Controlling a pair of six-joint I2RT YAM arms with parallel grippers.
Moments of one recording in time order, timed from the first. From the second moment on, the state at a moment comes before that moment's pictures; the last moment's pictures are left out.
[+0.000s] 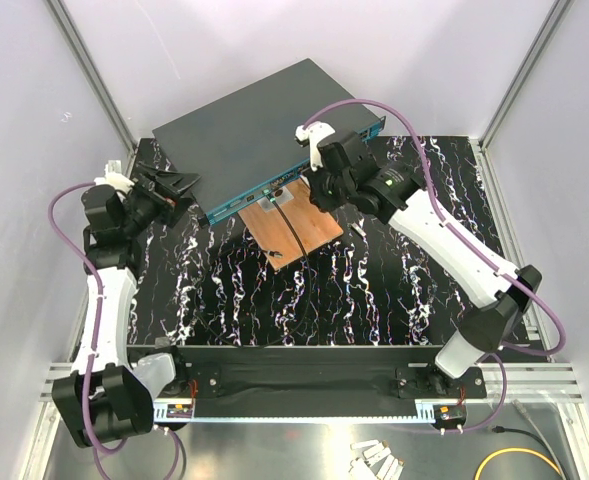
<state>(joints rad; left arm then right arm) 0.23 1.03 0.86 -0.05 0.65 -1.09 0.77 1.63 1.82 -0.87 0.14 0.11</state>
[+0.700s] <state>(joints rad) 0.12 1.07 0.84 0.04 0.63 -1.16 0.79 1.70 1.90 -0.88 0.15 0.11</state>
